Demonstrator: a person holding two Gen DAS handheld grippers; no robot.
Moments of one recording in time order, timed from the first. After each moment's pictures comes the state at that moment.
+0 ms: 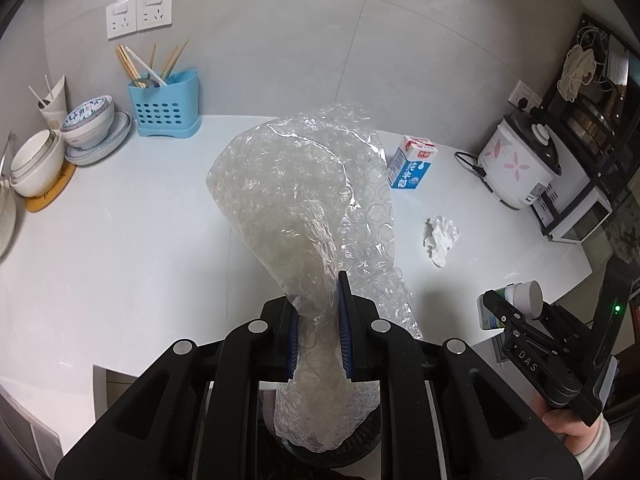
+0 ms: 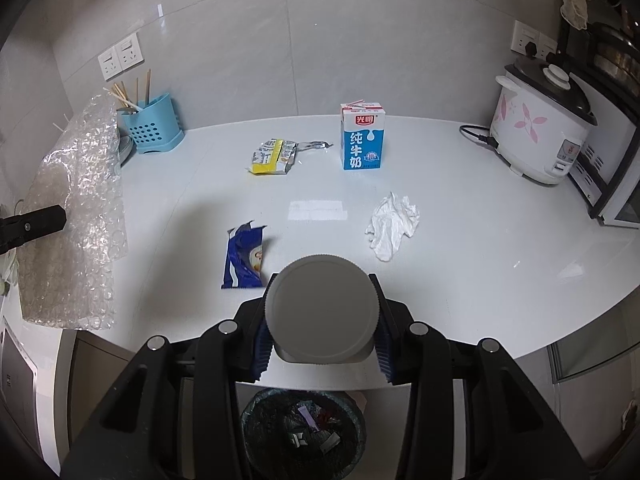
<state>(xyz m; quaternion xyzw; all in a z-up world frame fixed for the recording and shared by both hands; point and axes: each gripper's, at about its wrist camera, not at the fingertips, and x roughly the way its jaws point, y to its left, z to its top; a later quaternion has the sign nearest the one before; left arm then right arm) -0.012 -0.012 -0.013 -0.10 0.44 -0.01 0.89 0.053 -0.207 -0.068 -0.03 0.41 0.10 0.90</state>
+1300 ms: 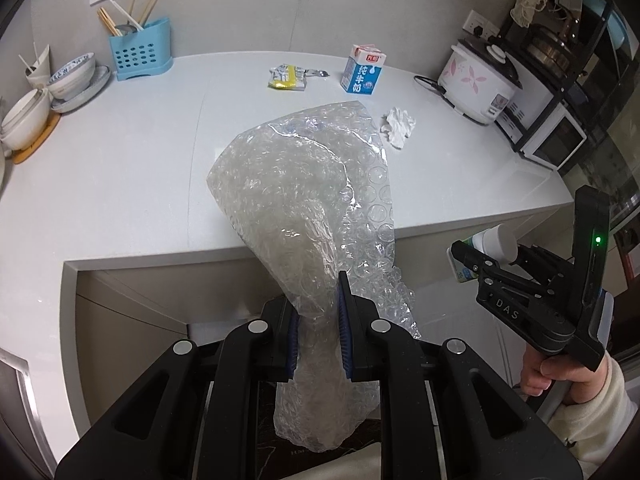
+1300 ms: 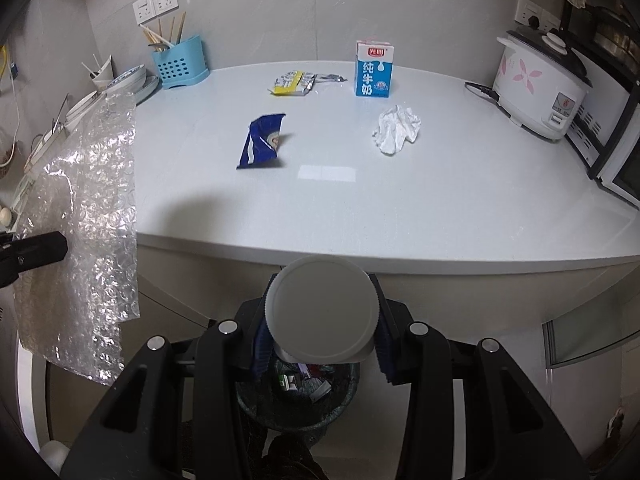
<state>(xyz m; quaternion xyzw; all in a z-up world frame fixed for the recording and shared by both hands) -0.139 -0.062 -0.069 -0.08 0.50 -0.05 0.86 -0.056 -0.230 -0.121 -0.06 0.45 0.13 0.88</state>
